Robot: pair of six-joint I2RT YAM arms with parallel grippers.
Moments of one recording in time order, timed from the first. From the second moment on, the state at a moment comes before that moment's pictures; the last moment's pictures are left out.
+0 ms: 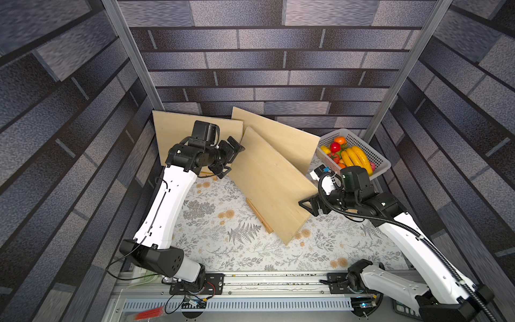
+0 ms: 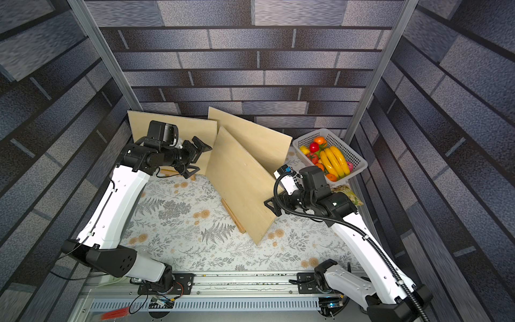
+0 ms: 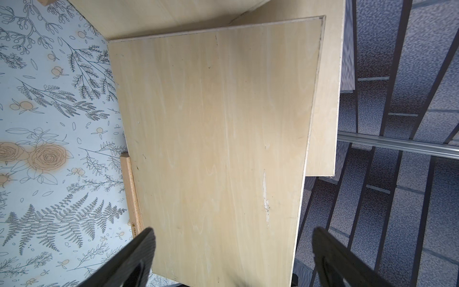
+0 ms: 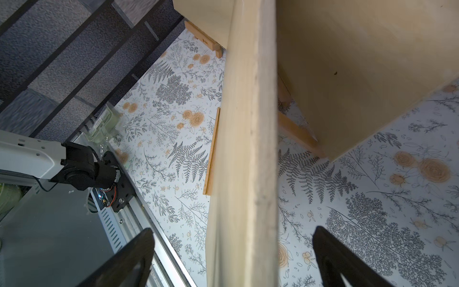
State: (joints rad) left arm -0.27 1.48 1.83 -1.10 0.34 -1.08; right arm 0.50 1.02 1.14 -0.86 -0.42 0.01
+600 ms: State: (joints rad) left arm -0.22 1.44 1.79 -1.09 0.34 -1.08; right arm 0.47 1.00 1.14 -0.91 -0.39 0.01
